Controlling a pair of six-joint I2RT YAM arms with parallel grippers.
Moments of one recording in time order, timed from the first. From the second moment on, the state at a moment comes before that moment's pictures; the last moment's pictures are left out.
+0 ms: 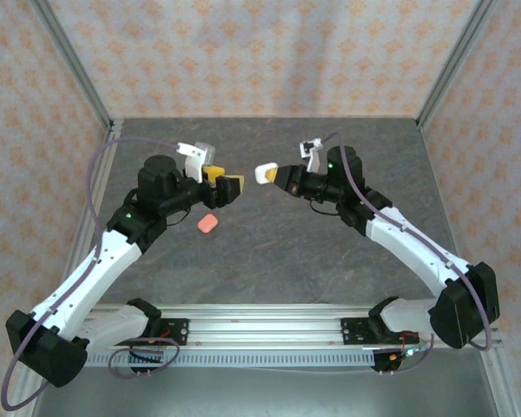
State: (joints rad) left arm -0.41 1.05 0.98 -0.22 0.39 -0.34; right arm 0.53 1.27 1.01 -0.01 -0.56 0.89
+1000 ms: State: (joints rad) left arm -0.41 1.17 1.01 0.27 0.67 -0.88; right arm 0.53 1.28 0.96 0.55 -0.75 1.16
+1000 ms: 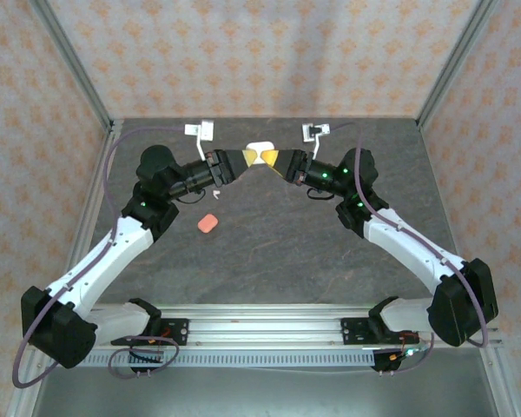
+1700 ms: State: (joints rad) left arm -0.43 1.20 1.05 0.21 0.69 -0.85; right arm 0.53 1.28 0.96 0.55 -0.75 1.13
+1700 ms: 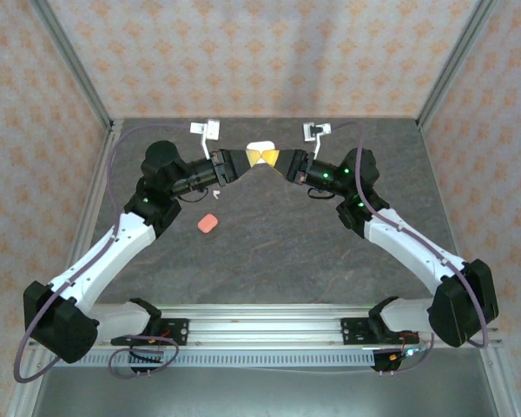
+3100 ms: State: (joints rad) left arm -0.47 0.90 0.87 -0.03 0.65 -0.12; right arm 0.65 1.22 1.23 -0.32 -0.70 0.49
